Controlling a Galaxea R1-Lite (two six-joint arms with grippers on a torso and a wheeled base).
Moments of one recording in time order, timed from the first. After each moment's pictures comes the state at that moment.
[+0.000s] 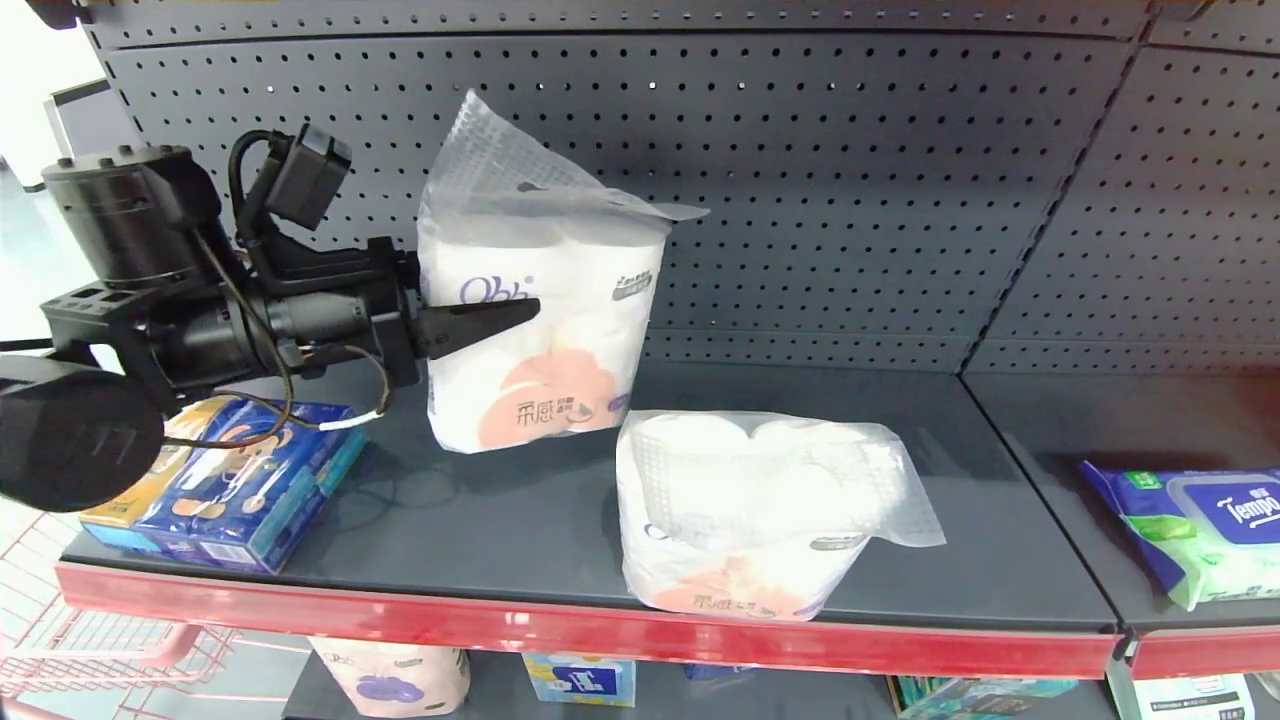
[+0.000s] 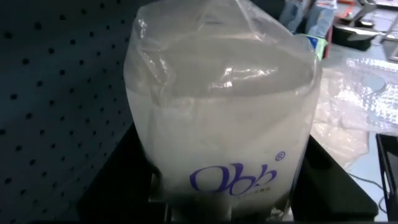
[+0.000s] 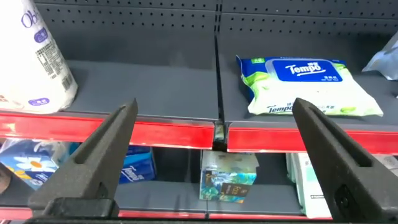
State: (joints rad) left arm -0.22 1.71 -0.93 -0.81 -0.93 0.08; right arm -0.33 0.00 -0.20 0.14 0.29 -0.03
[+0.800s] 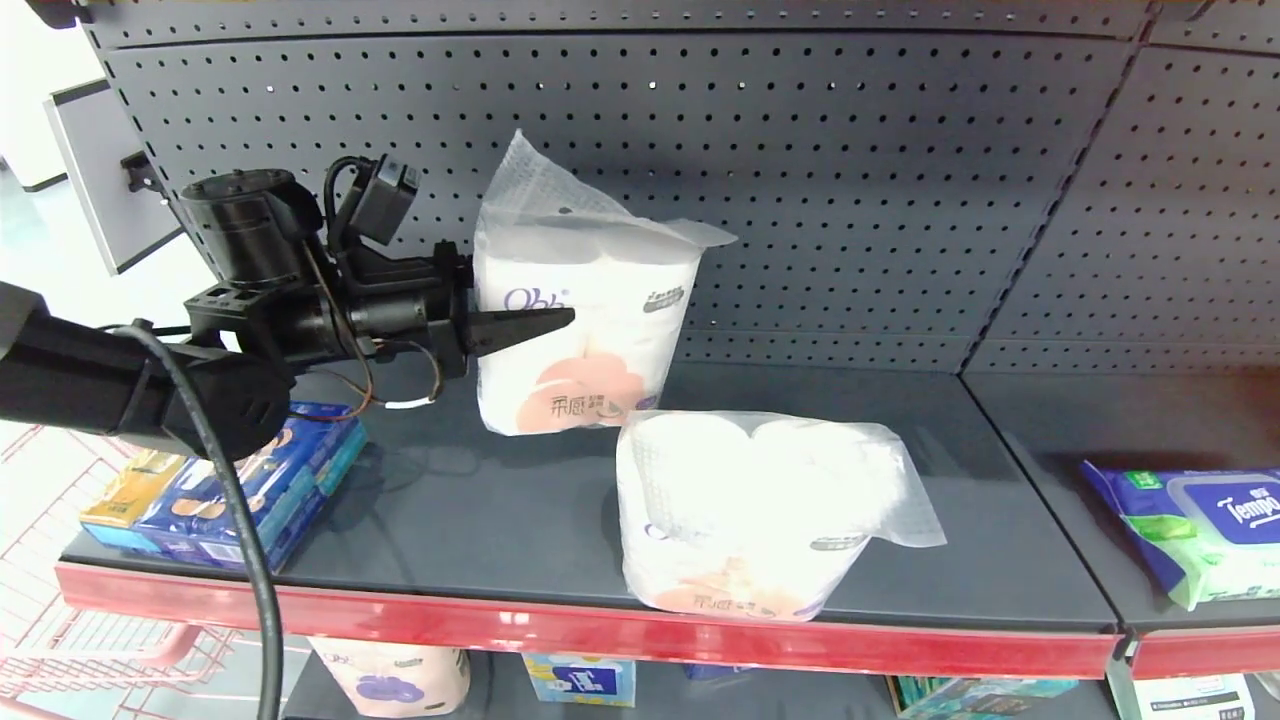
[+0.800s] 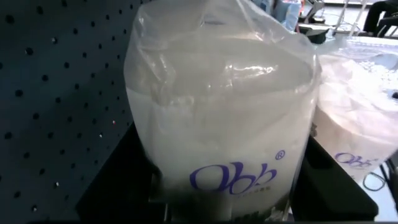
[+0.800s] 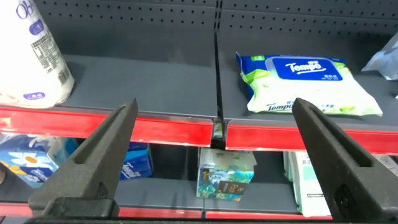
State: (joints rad) left arm -0.22 1.93 -1.08 -0.95 -1.10 0.07; right arm -0.33 0.00 -0.19 0.15 0.30 -0.05
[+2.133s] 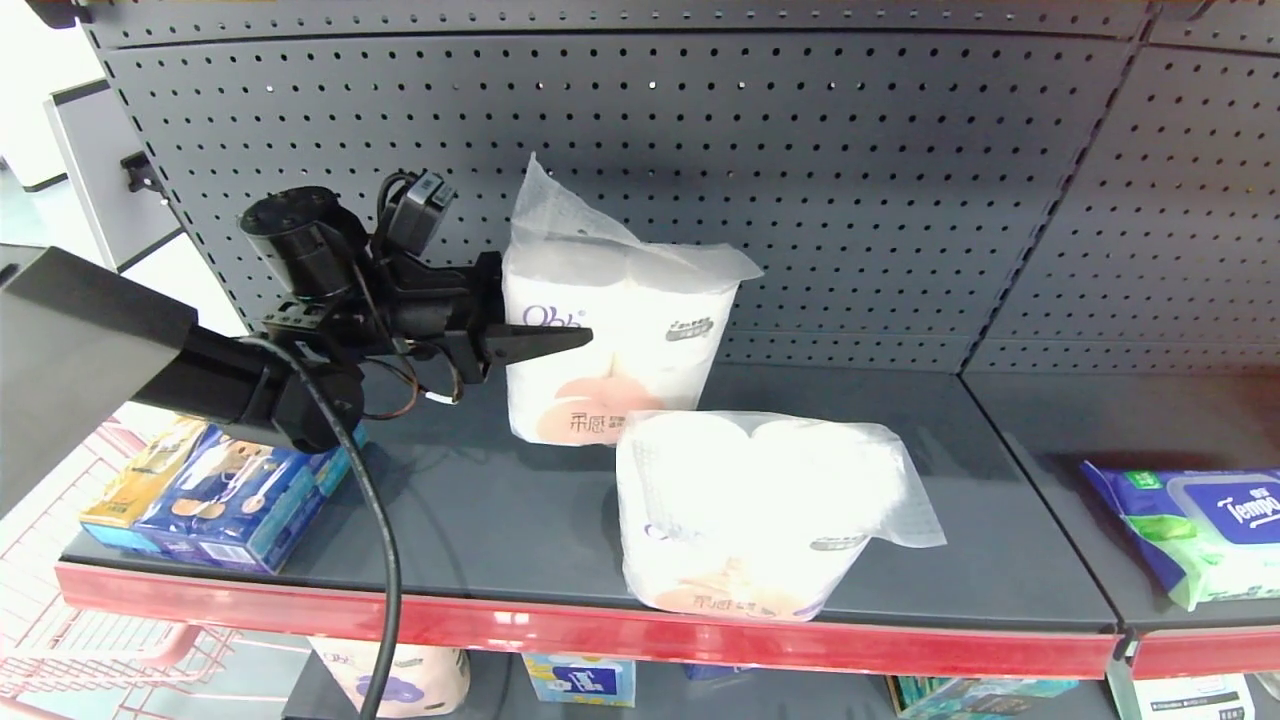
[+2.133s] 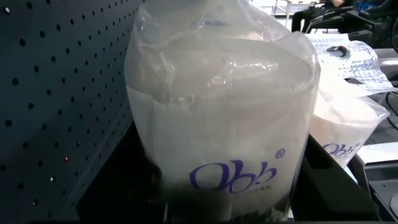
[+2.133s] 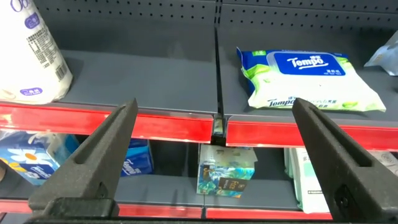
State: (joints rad) left arm -0.24 2.10 -1.20 -1.22 -1.33 -0.14; right arm -0.33 0.00 -0.17 0.15 0.30 -0.06
